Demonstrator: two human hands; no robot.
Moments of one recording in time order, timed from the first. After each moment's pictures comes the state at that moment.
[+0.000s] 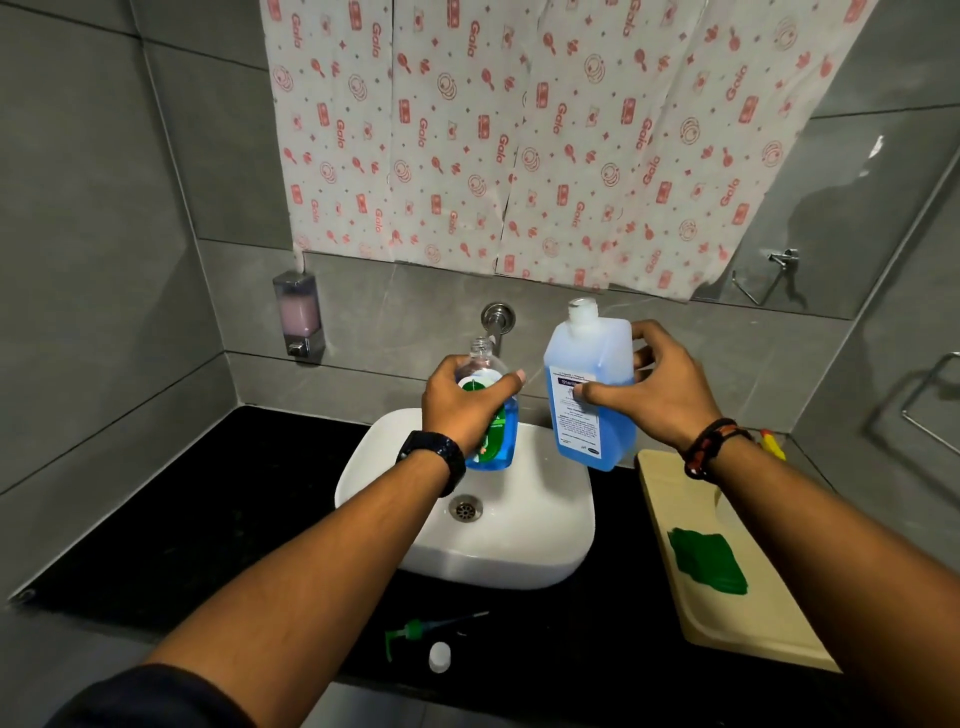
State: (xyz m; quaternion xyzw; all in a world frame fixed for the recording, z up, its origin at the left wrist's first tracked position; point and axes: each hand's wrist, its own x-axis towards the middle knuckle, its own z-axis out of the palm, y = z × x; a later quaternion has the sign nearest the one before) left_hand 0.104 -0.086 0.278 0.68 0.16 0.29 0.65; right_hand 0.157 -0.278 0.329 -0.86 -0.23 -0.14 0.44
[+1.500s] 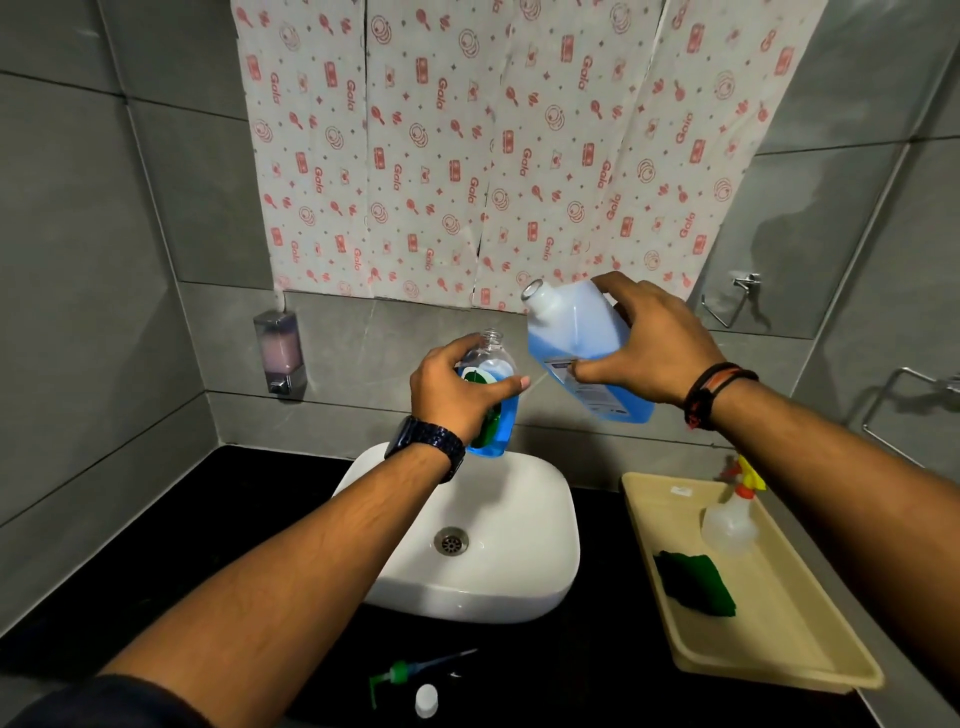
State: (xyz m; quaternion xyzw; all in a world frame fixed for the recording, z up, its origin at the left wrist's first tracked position) left_hand 0.110 -0.097 0.325 0.75 0.09 0.36 0.55; right_hand 0.154 -0.288 0.405 -0.89 -0.30 -0.24 0.23
